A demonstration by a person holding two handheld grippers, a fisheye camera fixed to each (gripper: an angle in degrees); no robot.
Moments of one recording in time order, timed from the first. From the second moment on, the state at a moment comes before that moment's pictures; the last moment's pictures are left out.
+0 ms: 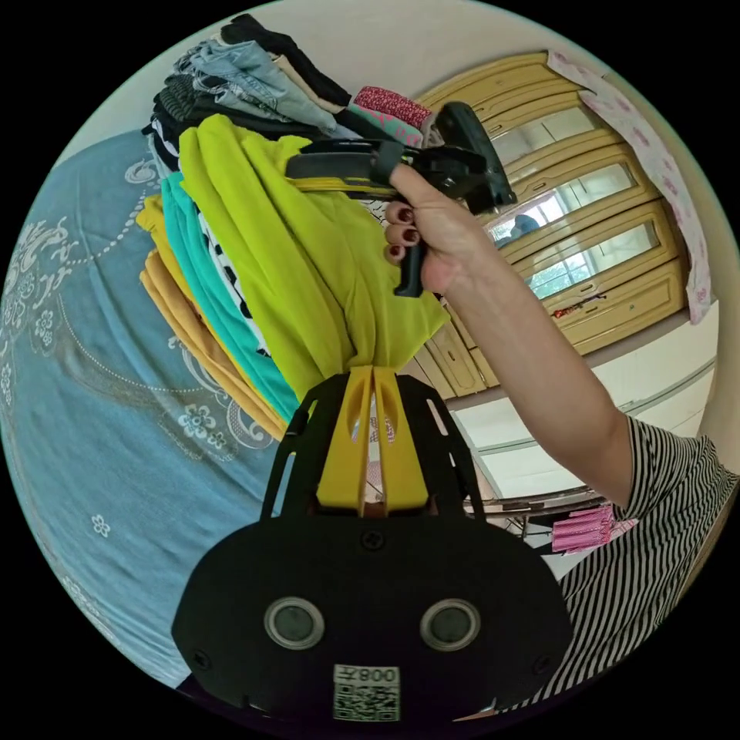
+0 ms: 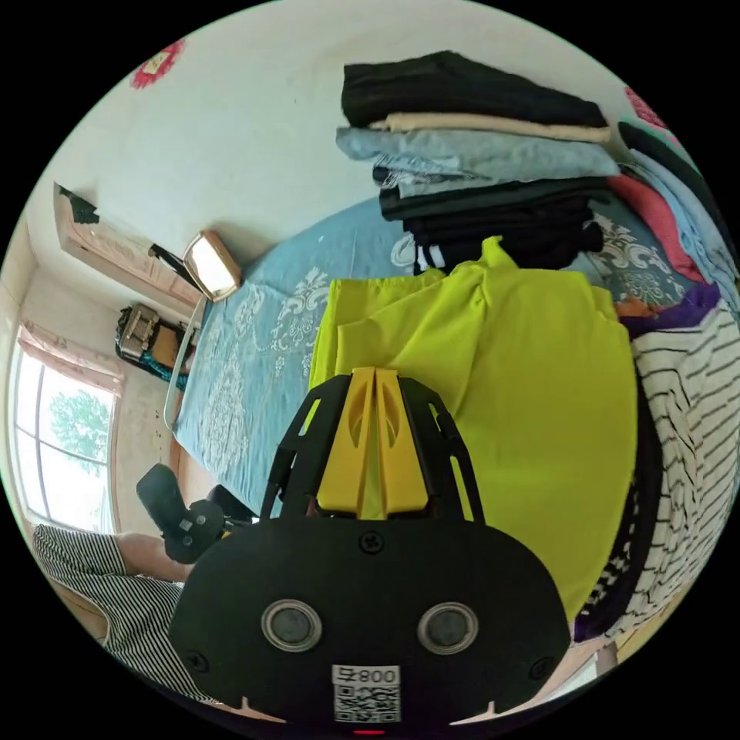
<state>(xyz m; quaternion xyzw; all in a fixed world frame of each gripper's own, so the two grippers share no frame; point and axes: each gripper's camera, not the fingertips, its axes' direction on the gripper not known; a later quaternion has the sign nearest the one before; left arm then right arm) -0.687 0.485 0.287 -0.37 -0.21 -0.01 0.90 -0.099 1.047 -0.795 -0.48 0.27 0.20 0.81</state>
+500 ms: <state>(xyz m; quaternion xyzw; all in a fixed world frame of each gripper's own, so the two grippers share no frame) -0.727 0.520 0.279 -0.36 -0.19 -0.04 0.91 -0.147 1.095 -0.702 -0.53 0.27 0.14 0.79</state>
